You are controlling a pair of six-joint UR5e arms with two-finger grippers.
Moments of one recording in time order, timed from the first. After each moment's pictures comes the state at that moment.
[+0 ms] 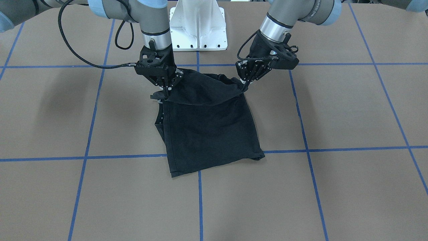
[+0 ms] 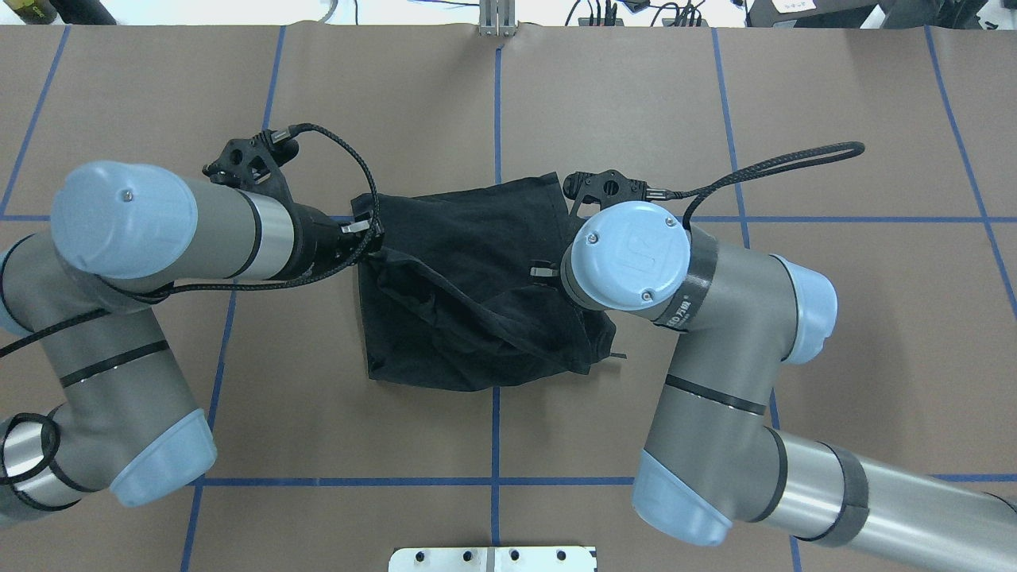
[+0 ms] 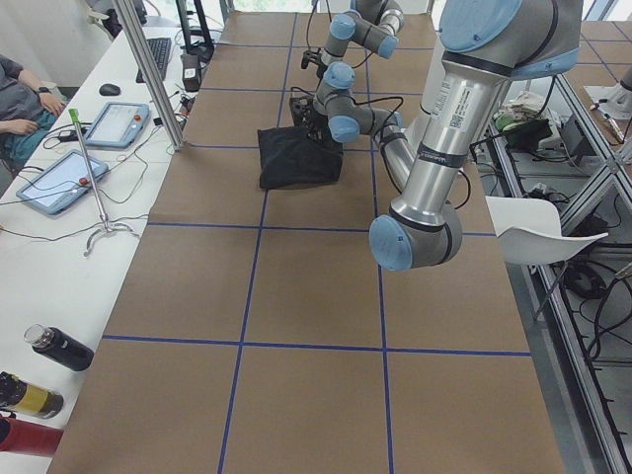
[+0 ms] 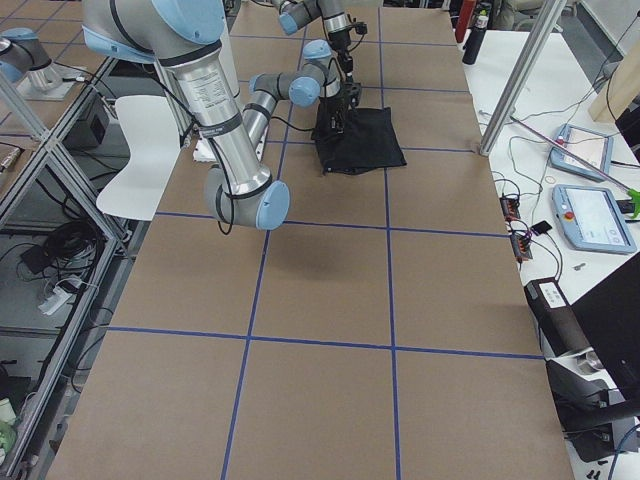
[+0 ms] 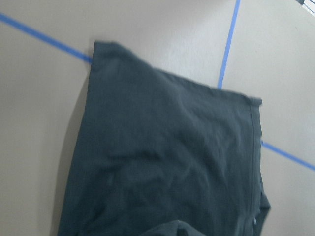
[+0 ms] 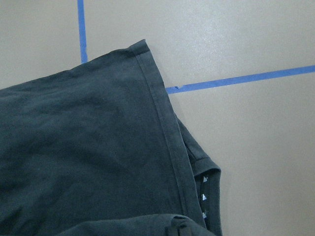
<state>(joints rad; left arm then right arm) -0.61 -2.00 -1.96 -1.90 -1.78 -1.61 0.47 -0.95 1.87 -1.69 1.60 1.40</state>
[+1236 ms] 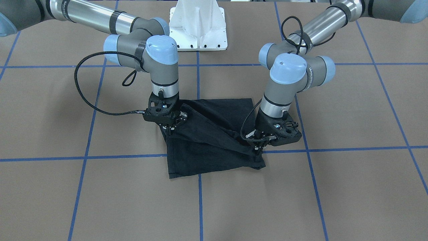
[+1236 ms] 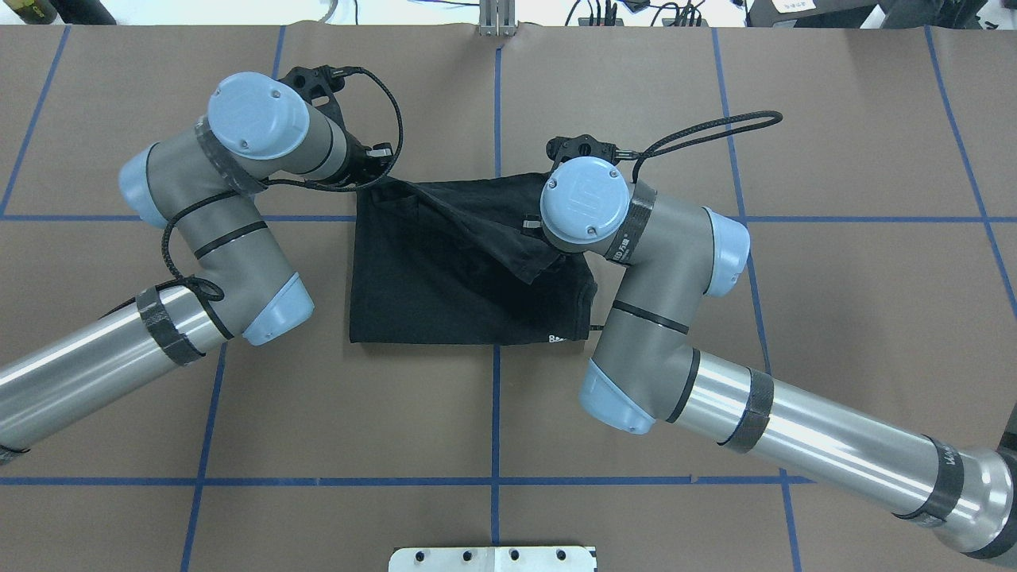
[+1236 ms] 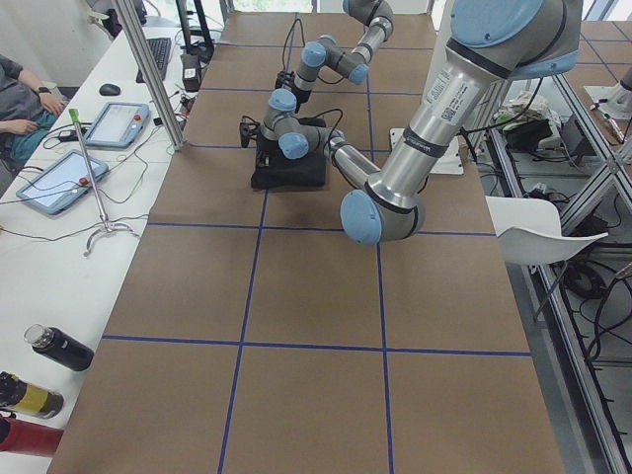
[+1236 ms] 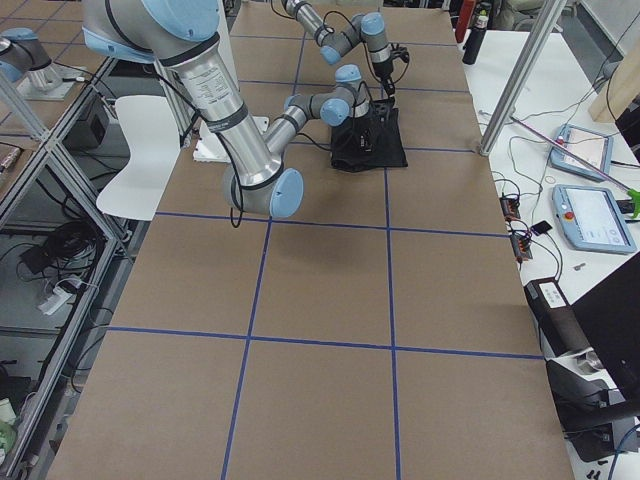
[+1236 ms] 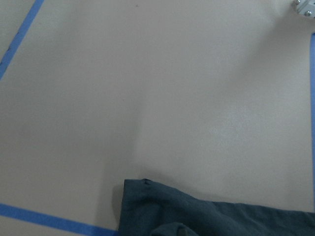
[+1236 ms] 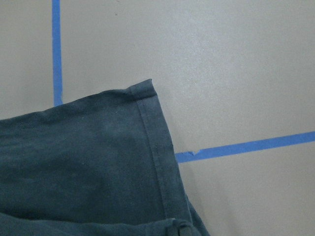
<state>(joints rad) -0.73 -2.24 -1.40 -2.01 -1.77 -1.36 0.54 -0.85 1.53 -1.47 1.60 1.34</state>
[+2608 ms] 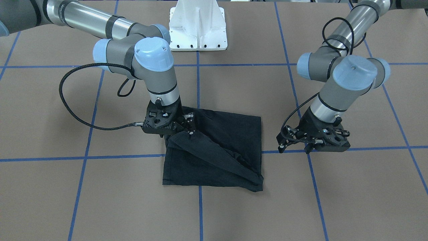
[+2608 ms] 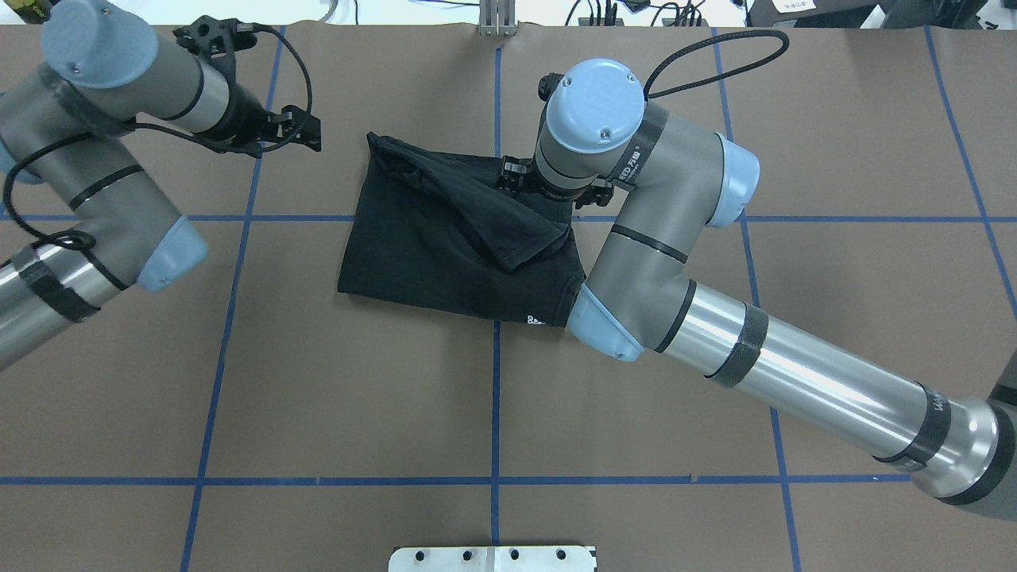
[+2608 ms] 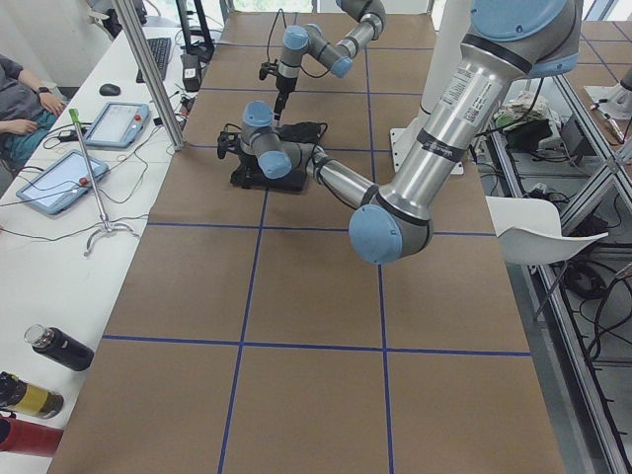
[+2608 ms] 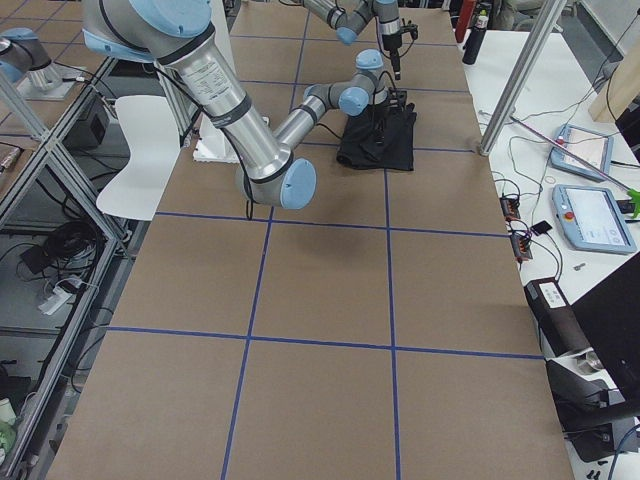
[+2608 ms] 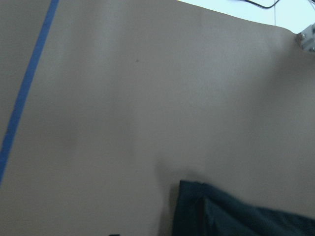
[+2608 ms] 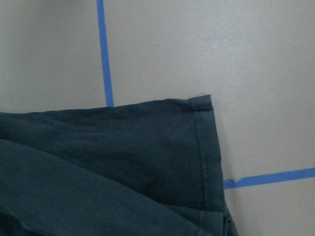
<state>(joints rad) -0.91 -2.05 -1.53 -2.09 -2.04 -1.04 0.64 -0.76 1.48 -1.43 1.79 1.30</state>
